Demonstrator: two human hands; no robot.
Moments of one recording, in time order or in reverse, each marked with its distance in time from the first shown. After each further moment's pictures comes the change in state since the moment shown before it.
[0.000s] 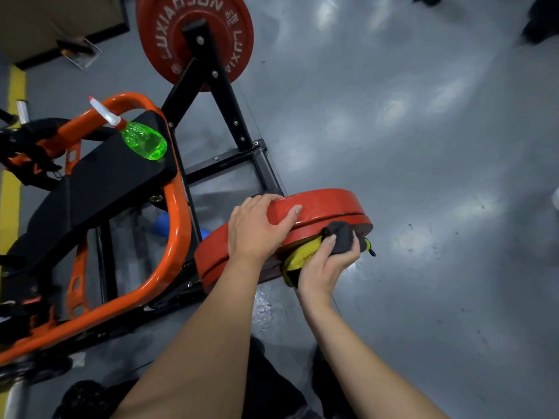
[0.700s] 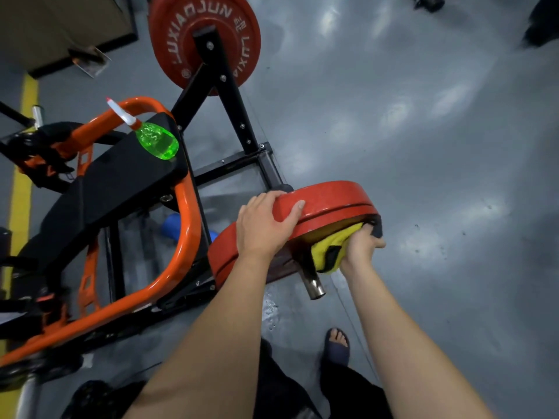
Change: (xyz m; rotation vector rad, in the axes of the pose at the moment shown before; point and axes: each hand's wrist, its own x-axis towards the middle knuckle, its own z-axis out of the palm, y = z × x) left_hand -0.008 -0.017 0.000 -0.063 0.015 -0.003; right_hand 0.088 0.019 -0.002 0.021 0.100 0.518
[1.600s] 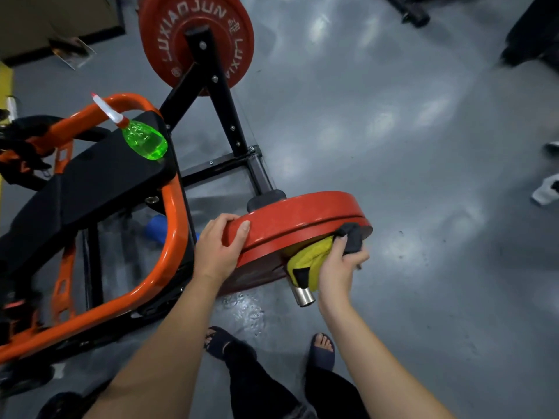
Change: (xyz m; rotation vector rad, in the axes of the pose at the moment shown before) left_hand -0.017 -0.083 -0.014 -0.254 0.015 -0.034; right_hand -0.070 0.015 -0.022 -0.126 -0.153 -0.329
